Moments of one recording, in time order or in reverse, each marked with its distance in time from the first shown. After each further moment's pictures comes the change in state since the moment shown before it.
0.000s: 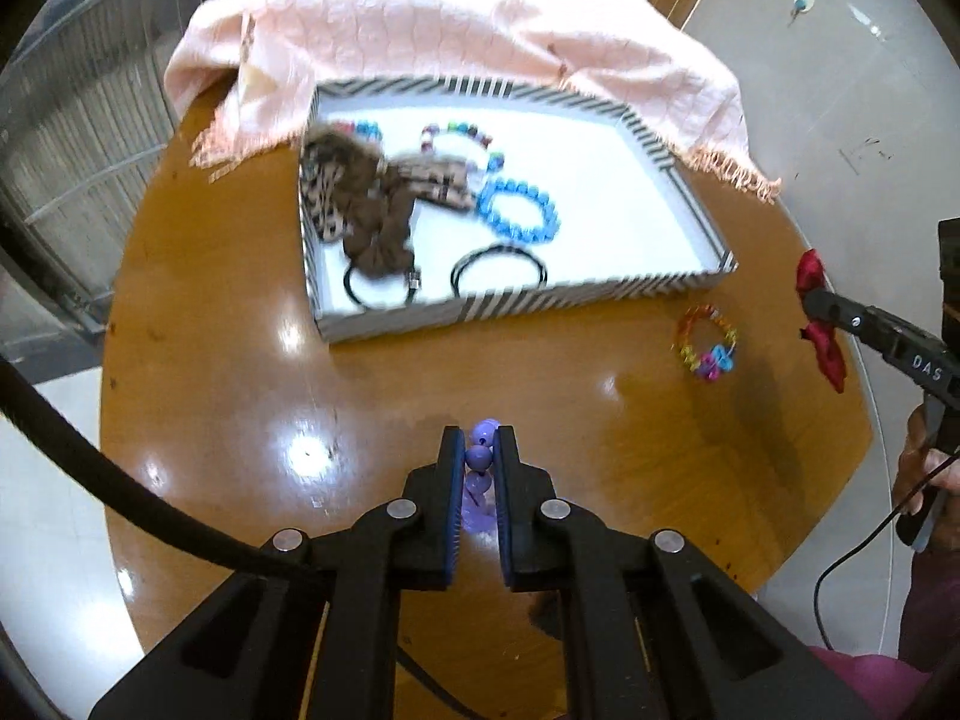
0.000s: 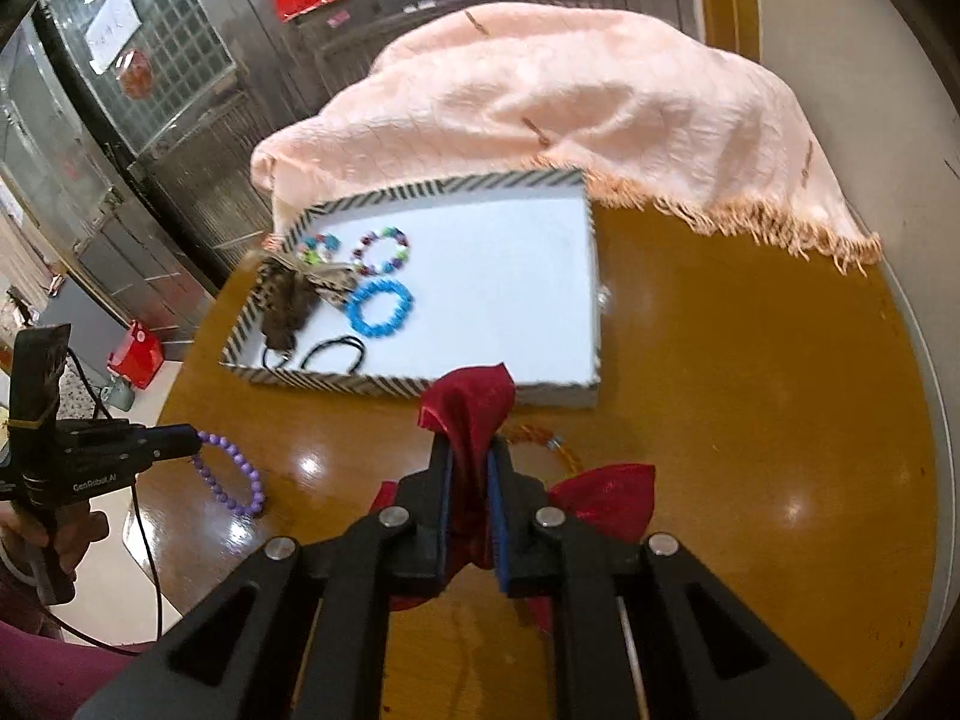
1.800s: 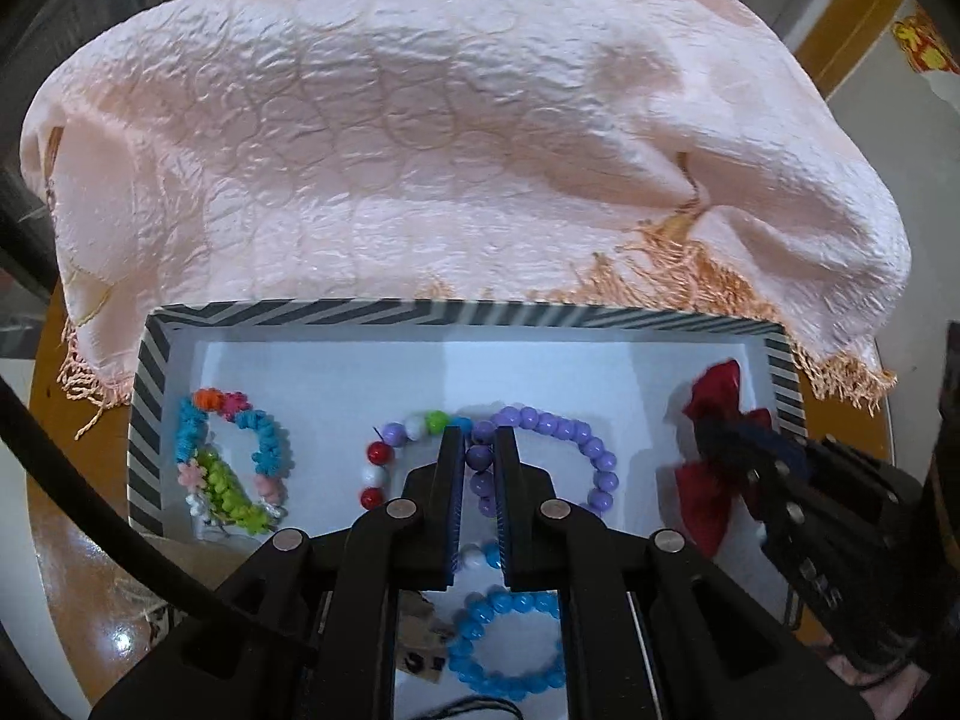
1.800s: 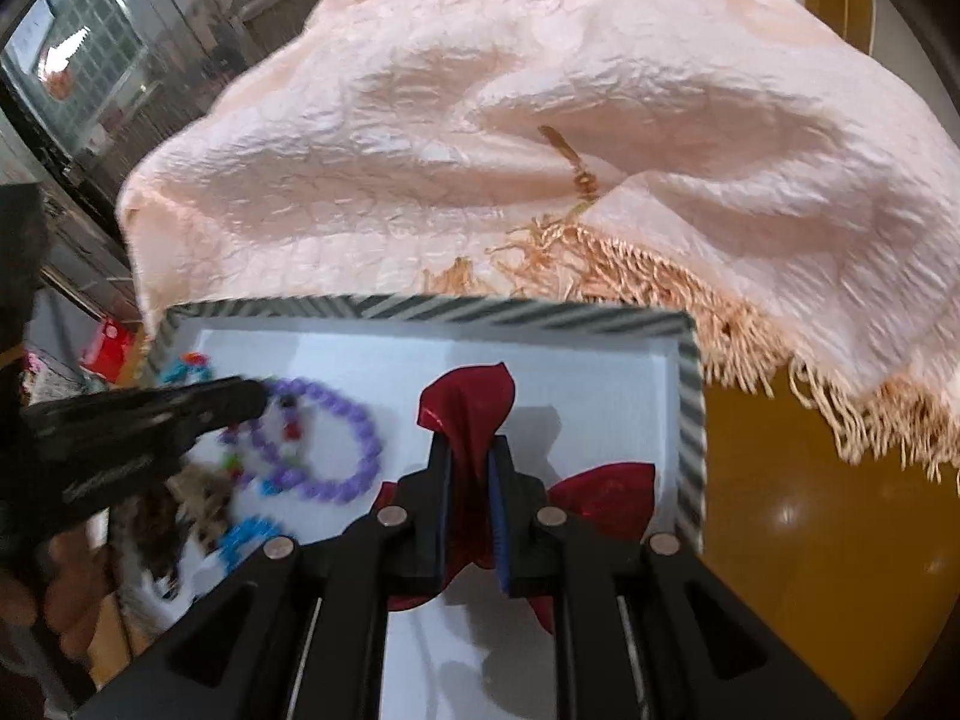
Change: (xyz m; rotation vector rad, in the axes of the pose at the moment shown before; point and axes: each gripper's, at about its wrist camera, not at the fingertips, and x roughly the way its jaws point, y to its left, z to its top) left arm 0.151 -0.001 0.225 -0.184 0.023 0.096; right arm 0.209 -0.031 0.170 0.007 0.127 -0.055
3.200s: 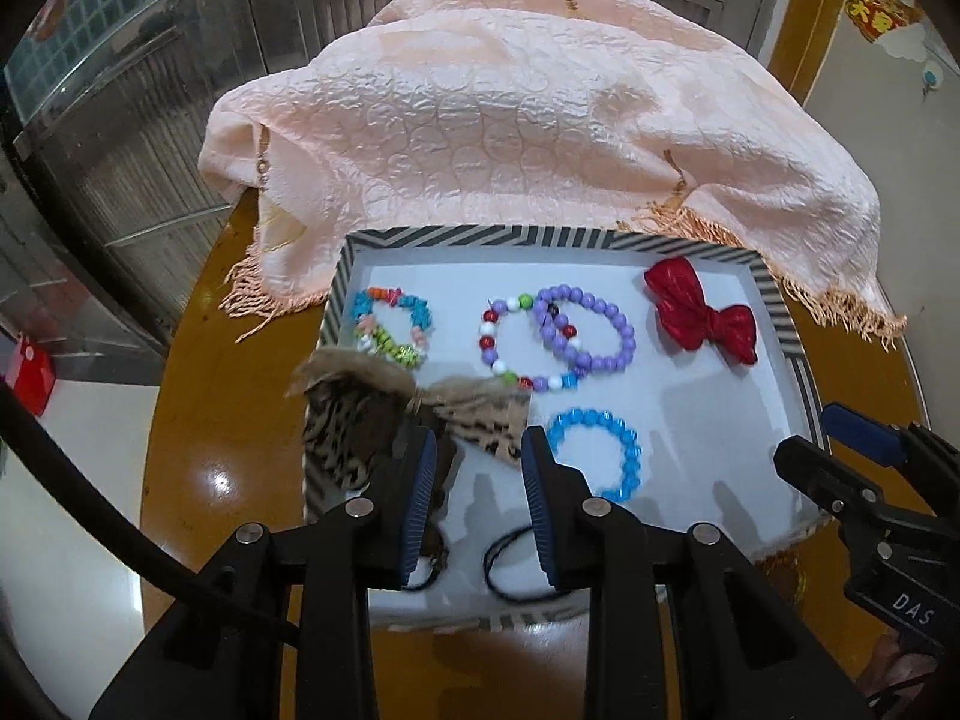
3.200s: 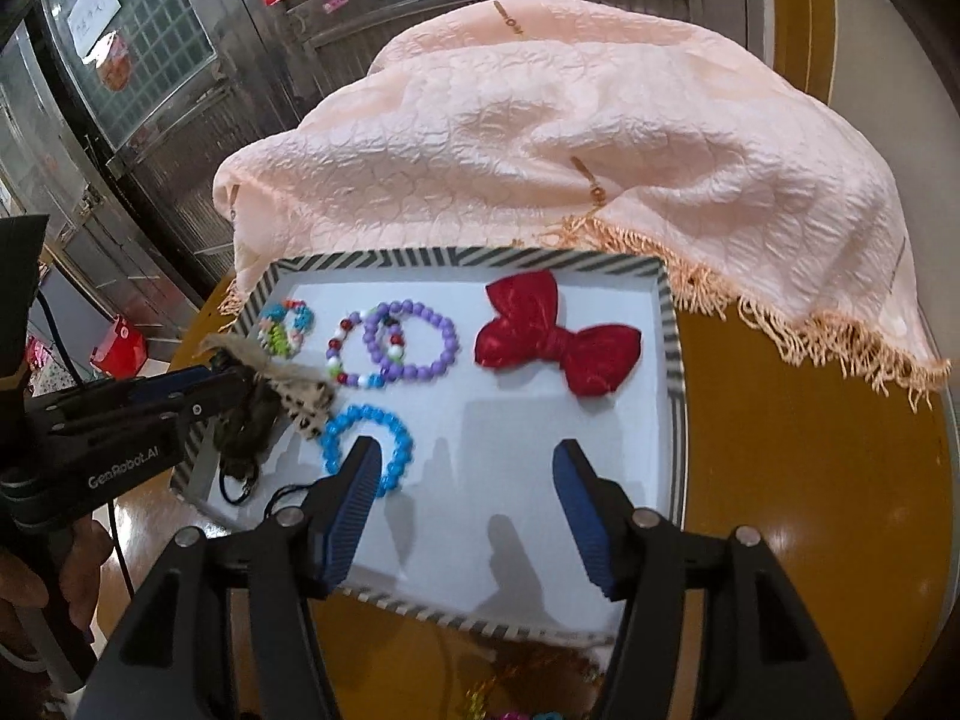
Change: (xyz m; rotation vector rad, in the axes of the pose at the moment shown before) left arm -0.097 0.004 -0.101 0.052 -0.154 0.172; right arm -0.104 0.042 -0.091 -0.042 -0.105 0.016
